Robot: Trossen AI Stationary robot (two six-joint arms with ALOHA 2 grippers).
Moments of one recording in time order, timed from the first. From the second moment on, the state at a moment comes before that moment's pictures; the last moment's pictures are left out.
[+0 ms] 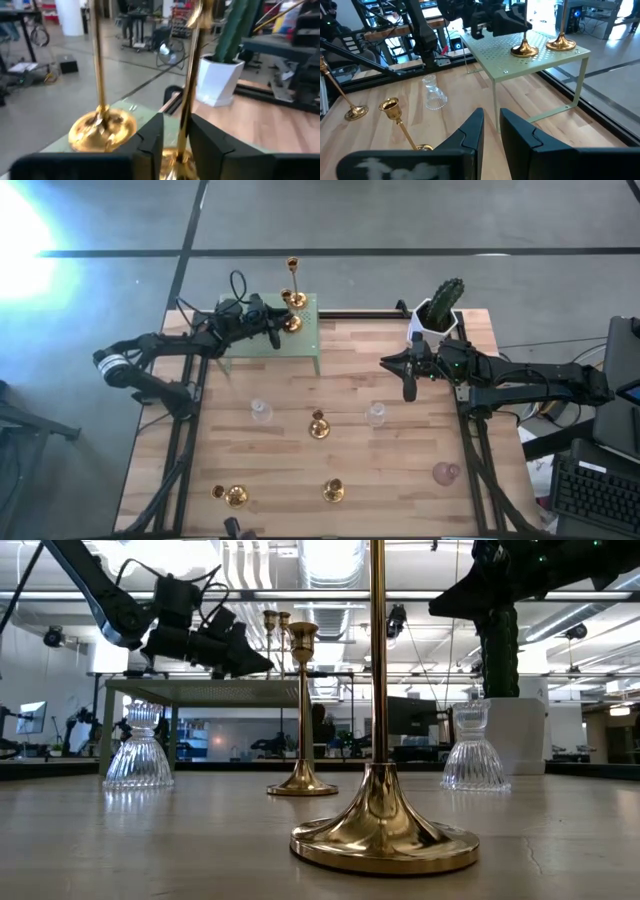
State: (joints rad) left arm 0.74 1.37 0.57 0.76 0.27 -0.01; right arm -0.18 0.79 0.51 0.04 0.05 0.18
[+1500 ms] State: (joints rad) left arm 0.68 0.47 0.57 -0.14 0.37 -0.11; right arm 0.16 1.06 0.51 0.16 -0.36 0.28
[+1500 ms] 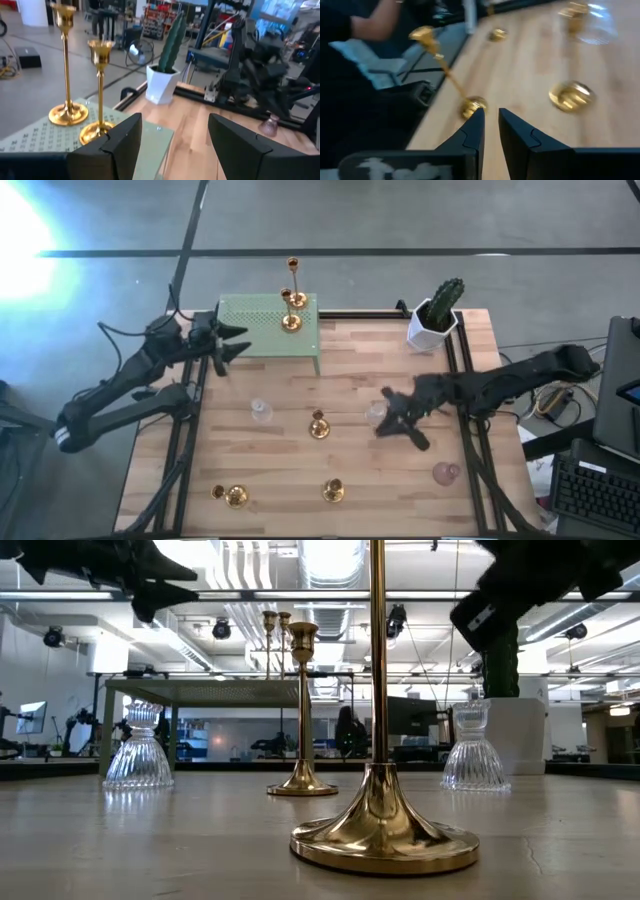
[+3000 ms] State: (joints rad) left arm 0.68 0.47 0.57 -0.12 0.37 -0.17; right arm 0.40 1.84 0.86 0.68 -0.27 0.34
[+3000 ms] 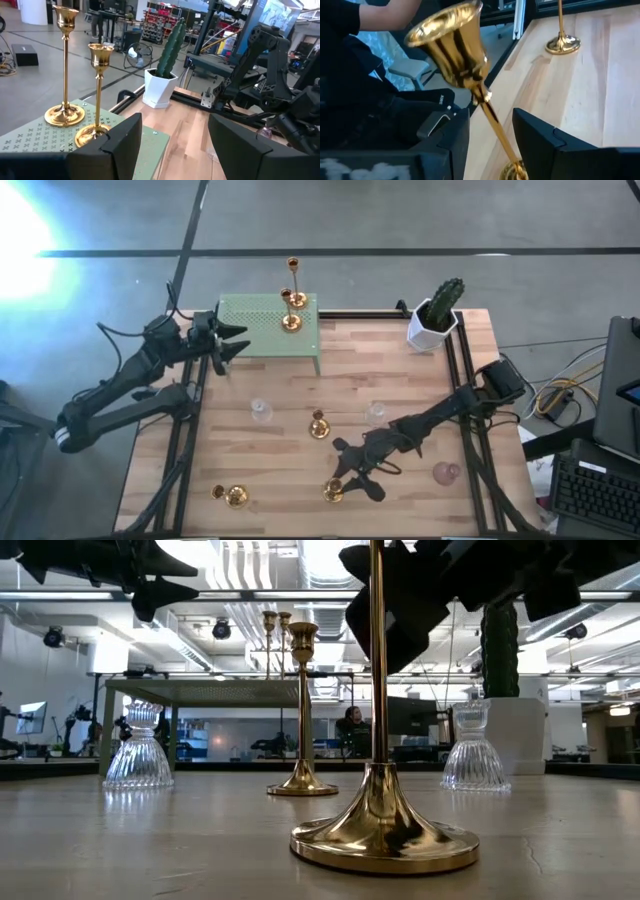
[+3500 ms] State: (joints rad) left arm 0.68 0.48 0.57 -0.13 0.38 -0.22; right arm 0.40 1.80 1.00 0.34 -0.25 0.33
